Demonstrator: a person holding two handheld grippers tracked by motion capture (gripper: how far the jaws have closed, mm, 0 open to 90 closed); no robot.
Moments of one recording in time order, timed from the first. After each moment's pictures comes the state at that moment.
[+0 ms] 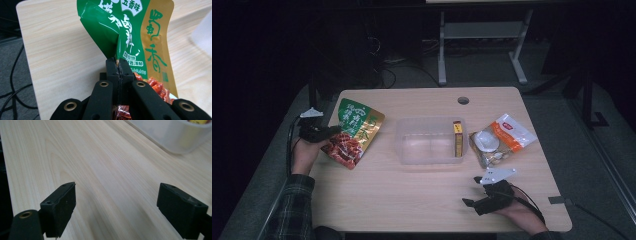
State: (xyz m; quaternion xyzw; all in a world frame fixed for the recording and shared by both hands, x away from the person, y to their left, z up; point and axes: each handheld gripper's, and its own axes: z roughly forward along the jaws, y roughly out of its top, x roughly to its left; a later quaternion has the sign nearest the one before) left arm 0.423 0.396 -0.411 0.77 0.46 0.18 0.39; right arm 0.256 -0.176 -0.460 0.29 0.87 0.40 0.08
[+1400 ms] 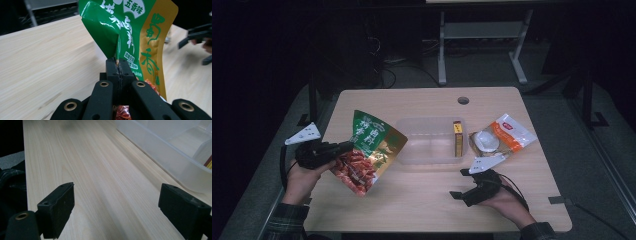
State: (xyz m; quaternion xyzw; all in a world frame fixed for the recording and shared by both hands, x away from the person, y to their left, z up) left arm 0.309 0.326 -0.349 0.79 0.33 0.14 0.50; right arm 0.279 -0.148 -0.442 0.26 0.86 0.44 0.04
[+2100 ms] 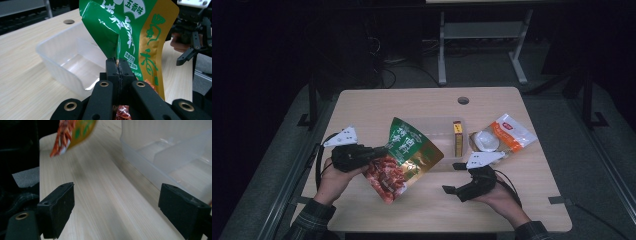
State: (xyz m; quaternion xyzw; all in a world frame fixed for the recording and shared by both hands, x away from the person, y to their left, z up) left arm 0.310 0.242 -0.357 0.81 0.25 0.09 0.52; right arm 0.283 -0.134 -0.424 0.24 0.83 0.50 0.04
